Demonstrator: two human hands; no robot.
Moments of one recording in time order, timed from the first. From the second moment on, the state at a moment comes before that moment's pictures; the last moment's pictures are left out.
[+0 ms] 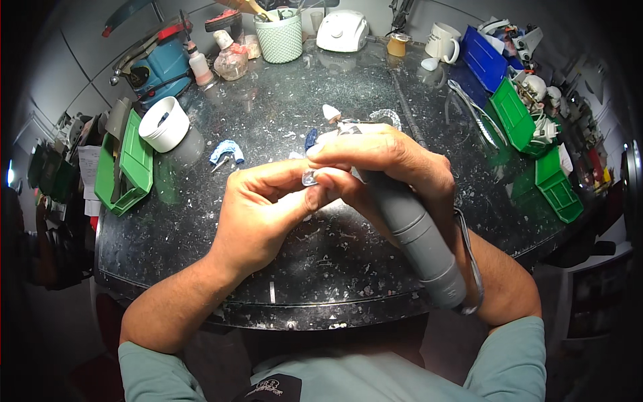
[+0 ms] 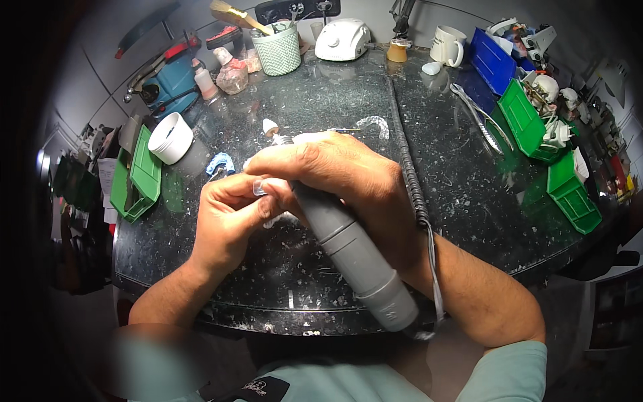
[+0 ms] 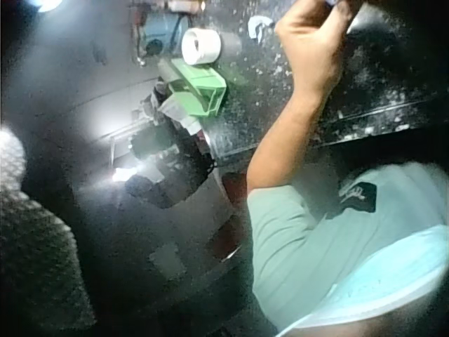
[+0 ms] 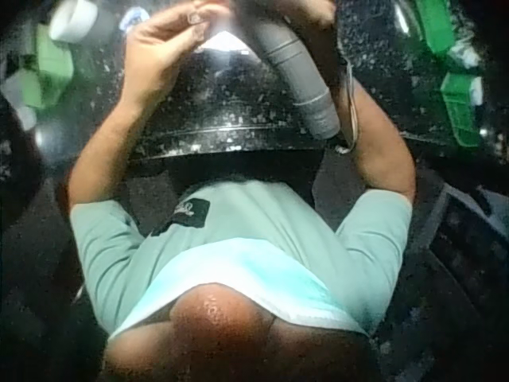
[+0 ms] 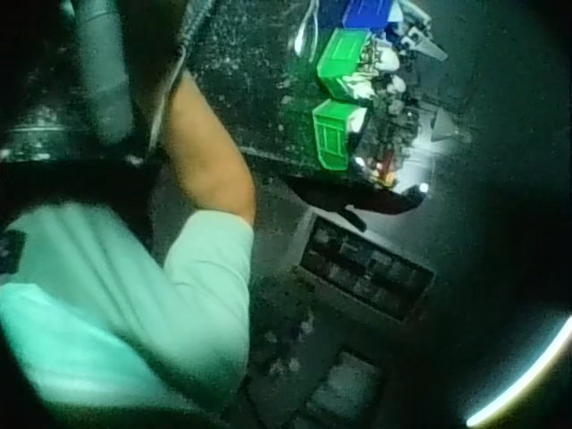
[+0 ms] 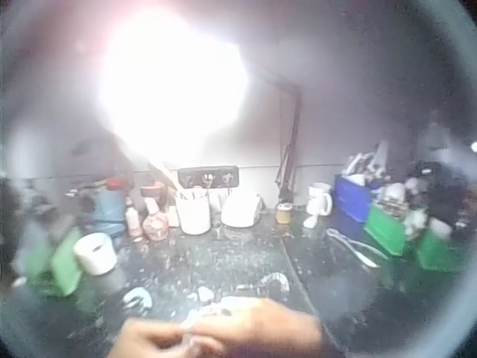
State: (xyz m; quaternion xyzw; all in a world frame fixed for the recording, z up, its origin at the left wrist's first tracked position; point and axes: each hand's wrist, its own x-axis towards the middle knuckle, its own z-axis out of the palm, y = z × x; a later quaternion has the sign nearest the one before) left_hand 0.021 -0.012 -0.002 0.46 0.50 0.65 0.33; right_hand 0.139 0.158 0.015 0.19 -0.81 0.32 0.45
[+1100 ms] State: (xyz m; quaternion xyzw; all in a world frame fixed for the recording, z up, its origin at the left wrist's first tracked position) left_hand 0.024 -0.005 -0.010 0.38 0.45 0.75 0.31; right_hand 0.134 0.132 0.002 0.20 -0.78 0.37 0.47
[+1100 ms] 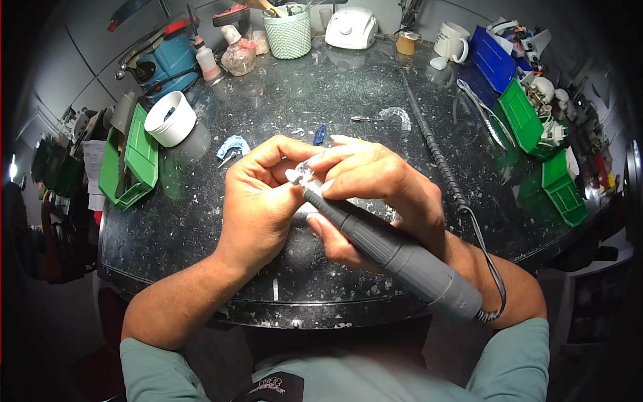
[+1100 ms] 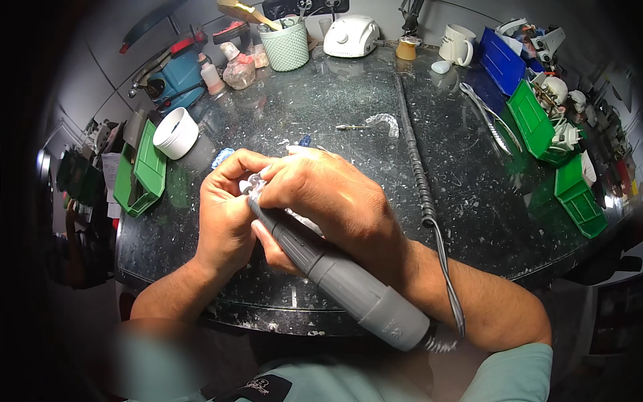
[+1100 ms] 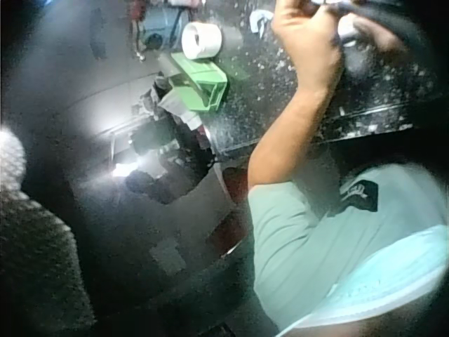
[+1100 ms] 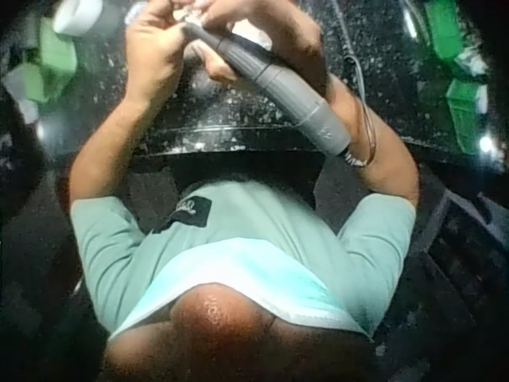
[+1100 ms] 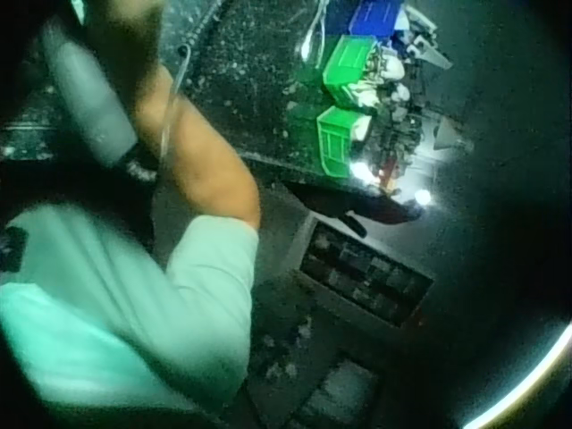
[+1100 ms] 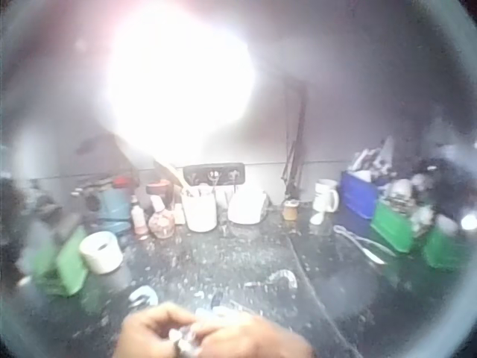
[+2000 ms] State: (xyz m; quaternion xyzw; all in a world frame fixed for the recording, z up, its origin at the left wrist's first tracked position) left_hand 0.024 -0.006 -0.012 0.39 0.44 0.75 0.29; right_hand 0.133 0.132 0.000 0.20 -0.77 0.37 0.48
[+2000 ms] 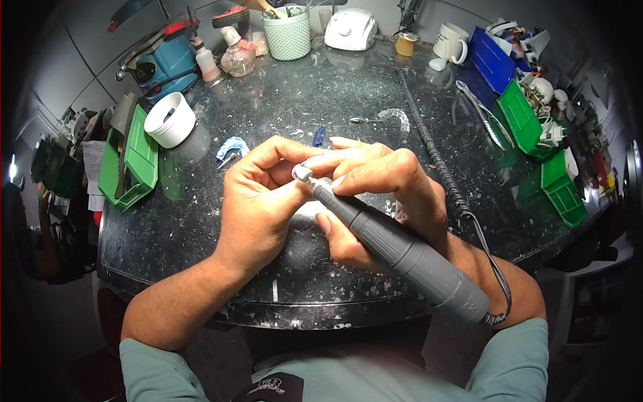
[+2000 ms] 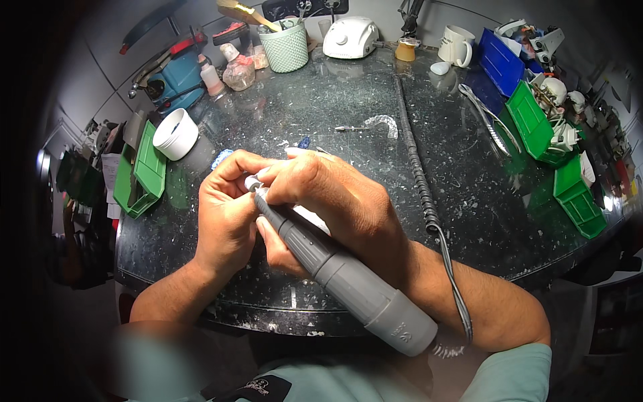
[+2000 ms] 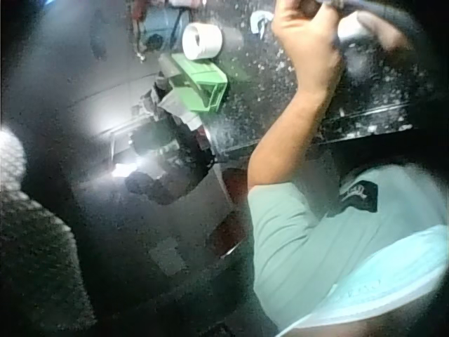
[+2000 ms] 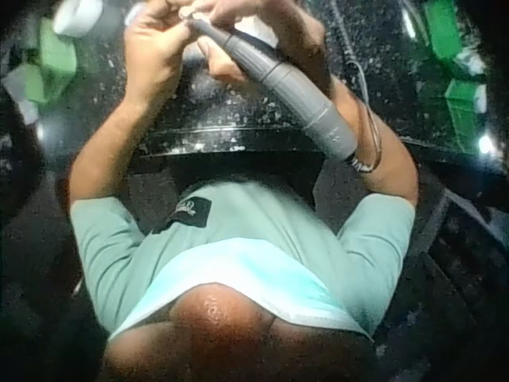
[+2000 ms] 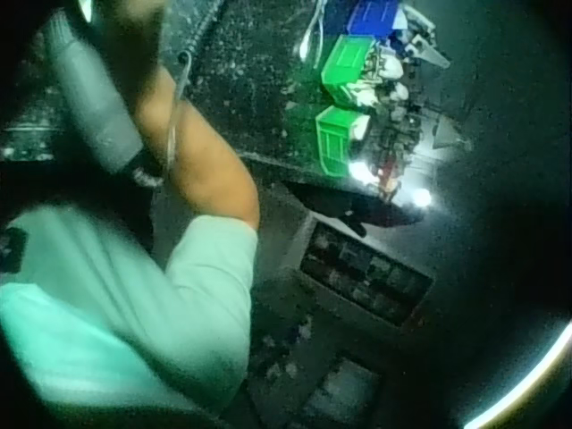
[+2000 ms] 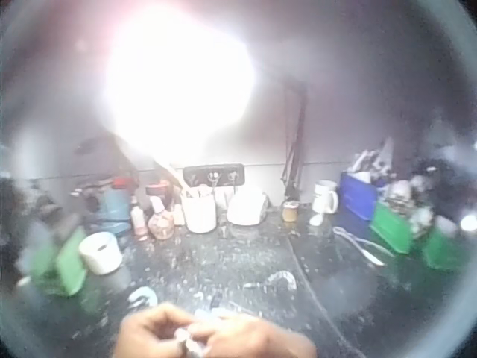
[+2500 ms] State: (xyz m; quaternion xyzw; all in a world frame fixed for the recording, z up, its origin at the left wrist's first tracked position) left_hand 0.023 -0.006 -0.011 0.39 0.43 0.76 0.30; right_hand 0.134 0.131 0.001 0.20 -0.76 0.39 0.48
